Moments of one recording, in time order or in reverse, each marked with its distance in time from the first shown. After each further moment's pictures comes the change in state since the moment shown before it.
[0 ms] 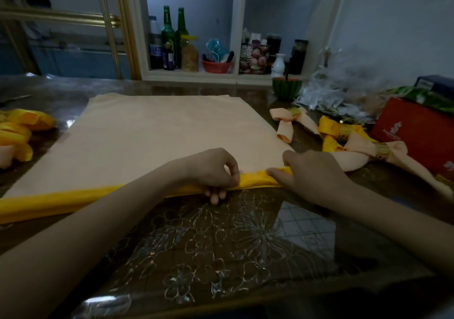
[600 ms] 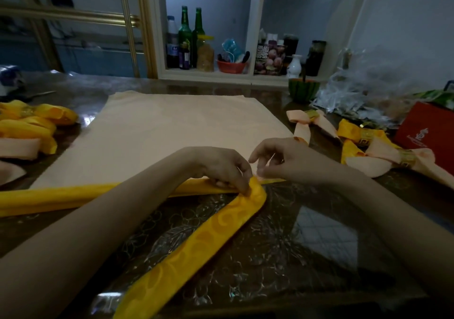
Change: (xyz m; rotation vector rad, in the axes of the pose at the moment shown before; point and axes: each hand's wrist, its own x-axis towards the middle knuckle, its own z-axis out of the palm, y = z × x) left_hand -0.001 -0.006 -0.016 0.007 -0.125 -0.028; right_hand 0.040 -0.035 -0.030 0.944 -0.320 -0.117
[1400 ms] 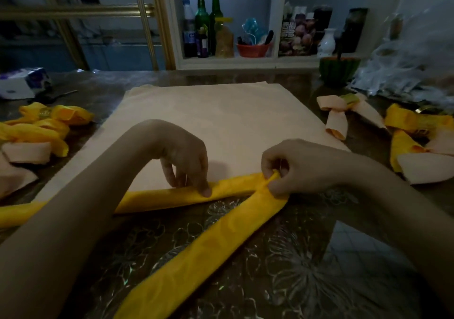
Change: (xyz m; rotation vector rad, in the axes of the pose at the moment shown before) left_hand -0.016 -0.036 -0.053 0.259 -0.190 -0.422; right_hand 0.040 0.020 0.005 -0.285 -0.233 -0.079
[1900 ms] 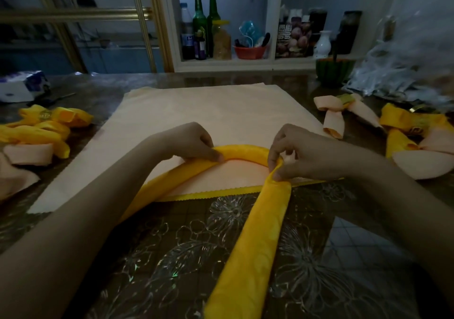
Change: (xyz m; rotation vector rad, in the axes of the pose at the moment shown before) left_hand 0.034 -0.014 0.005 -0.228 0.506 0.121; right_hand -0.005 0.012 -0.008 -0.036 0.089 0.035
